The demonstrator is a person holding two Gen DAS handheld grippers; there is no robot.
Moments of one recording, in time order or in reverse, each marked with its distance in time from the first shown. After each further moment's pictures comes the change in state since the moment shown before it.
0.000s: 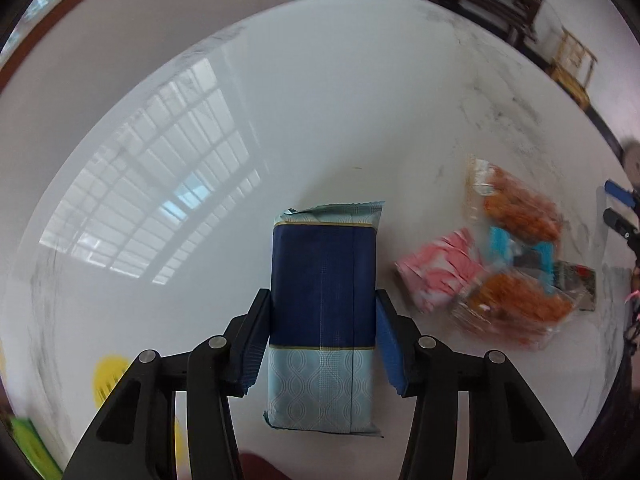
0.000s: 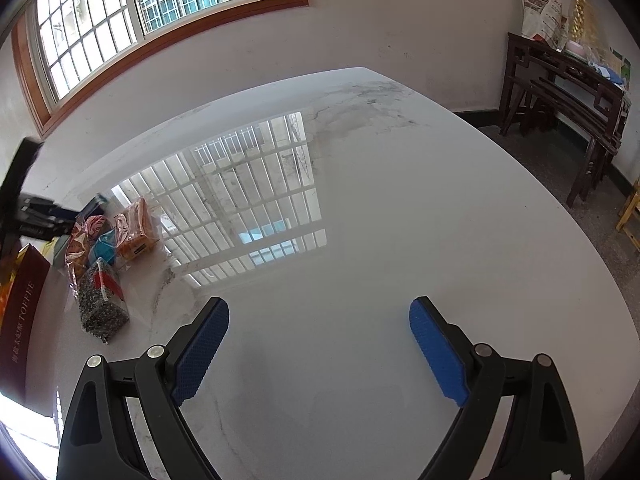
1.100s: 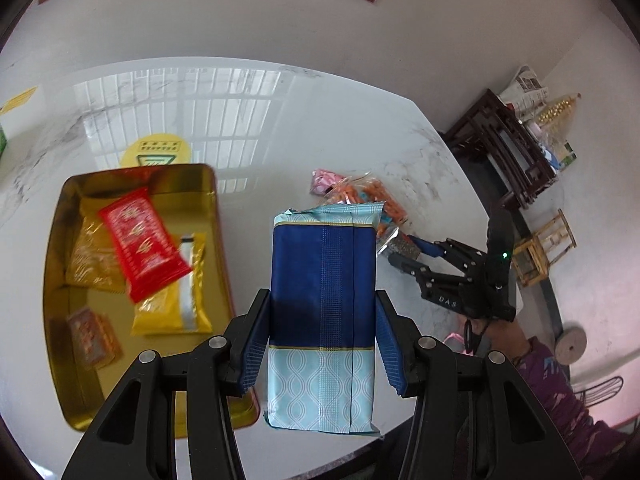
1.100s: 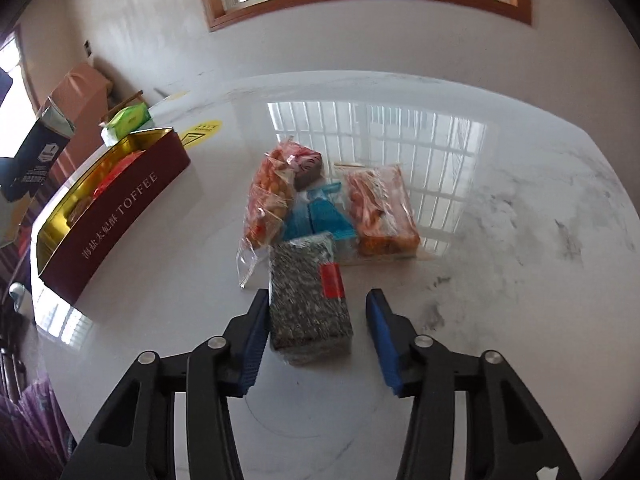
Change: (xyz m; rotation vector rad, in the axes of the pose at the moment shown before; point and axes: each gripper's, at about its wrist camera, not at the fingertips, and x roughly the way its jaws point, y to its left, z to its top) left arm -0.185 -0.038 -0.184 -0.578 -0.256 -0.204; right arm 0.026 0.138 0.004 -0.547 0.104 0.445
